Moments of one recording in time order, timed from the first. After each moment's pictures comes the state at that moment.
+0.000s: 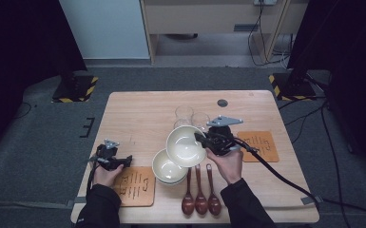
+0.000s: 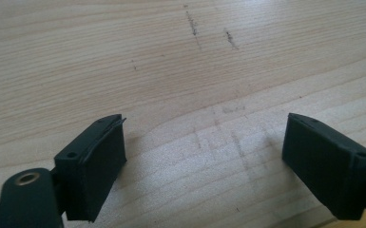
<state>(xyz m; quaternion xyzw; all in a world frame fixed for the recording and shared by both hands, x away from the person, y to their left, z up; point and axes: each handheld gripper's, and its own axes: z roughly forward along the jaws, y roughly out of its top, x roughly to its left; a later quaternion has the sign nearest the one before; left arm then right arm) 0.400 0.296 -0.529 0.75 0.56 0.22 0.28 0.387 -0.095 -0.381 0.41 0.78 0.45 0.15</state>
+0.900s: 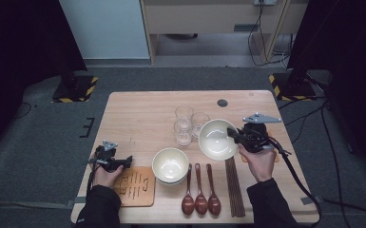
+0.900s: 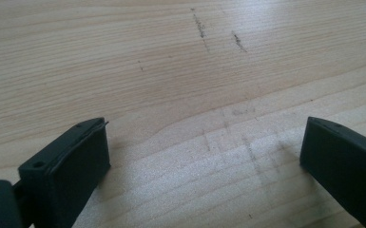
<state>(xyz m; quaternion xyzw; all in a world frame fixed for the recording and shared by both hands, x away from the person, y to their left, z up) 0.399 0.300 -0.537 0.74 0.55 0.23 0.30 0.389 -0.182 -0.377 0.47 0.75 0.44 0.19</state>
